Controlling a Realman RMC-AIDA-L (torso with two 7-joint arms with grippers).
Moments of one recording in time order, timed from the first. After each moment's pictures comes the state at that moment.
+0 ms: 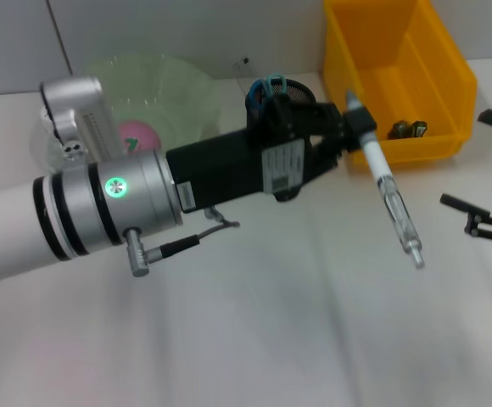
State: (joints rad) left arm -0.49 -2.06 1.80 0.86 0.89 1.15 -2.67; right arm 0.28 2.05 -0.46 -0.70 -1.70 -1.96 0.36
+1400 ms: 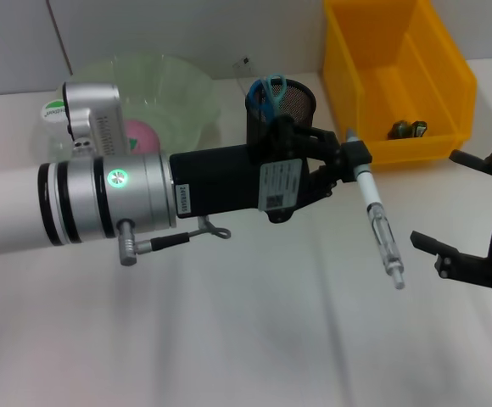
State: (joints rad) left arm -0.60 -2.06 1.69 0.73 1.05 1.26 -2.83; right arm 0.28 2.04 -0.51 -0.54 -1.72 -2.00 0.05
